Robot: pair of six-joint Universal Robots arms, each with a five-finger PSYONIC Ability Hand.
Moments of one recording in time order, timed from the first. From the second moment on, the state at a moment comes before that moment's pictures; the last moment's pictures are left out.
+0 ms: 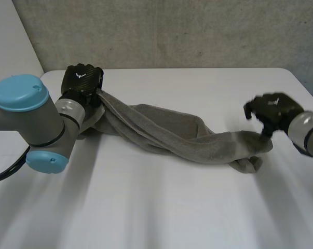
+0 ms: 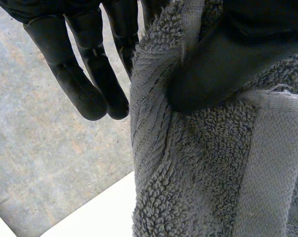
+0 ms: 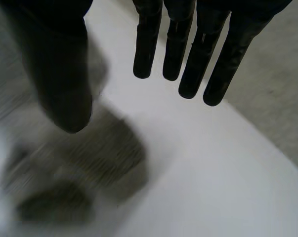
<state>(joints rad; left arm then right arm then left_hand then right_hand) 4.32 -2.15 -1.32 3.51 -1.59 3.39 1.70 -1.24 1.49 0.16 1.28 2.59 1.44 1.51 1.55 1.52 1.47 0.60 0.59 0.59 0.59 0.43</state>
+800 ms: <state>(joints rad) 4.32 -2.17 -1.31 3.51 -1.61 3.39 1.73 -1.09 1.46 0.14 1.22 2.63 1.44 1.51 1.55 1.52 1.47 0.53 0.56 0.54 0.54 0.33</state>
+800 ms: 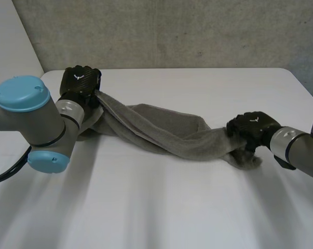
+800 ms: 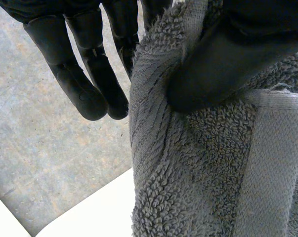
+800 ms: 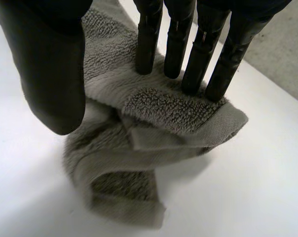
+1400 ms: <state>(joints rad) 4.33 -2.17 -1.30 3.52 -1.60 3.39 1.77 -0.83 1.13 0.08 1.24 2.70 1.44 1.51 1.55 1.52 1.47 0.53 0.55 0.53 0.54 0.33</state>
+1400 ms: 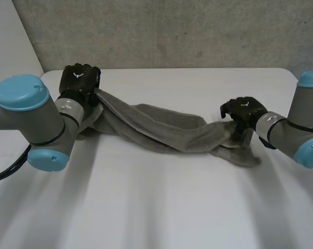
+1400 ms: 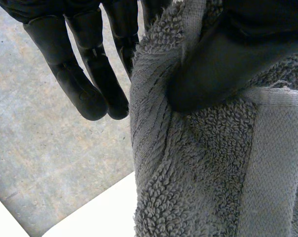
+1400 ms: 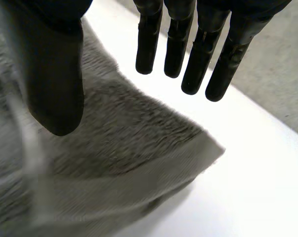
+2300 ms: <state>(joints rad) 4.34 -2.18 -1.31 3.52 -1.61 3.39 1.76 -1.05 1.50 0.01 1.28 2.62 1.44 1.51 1.55 1.52 1.47 0.52 0.54 0.53 0.53 0.32</state>
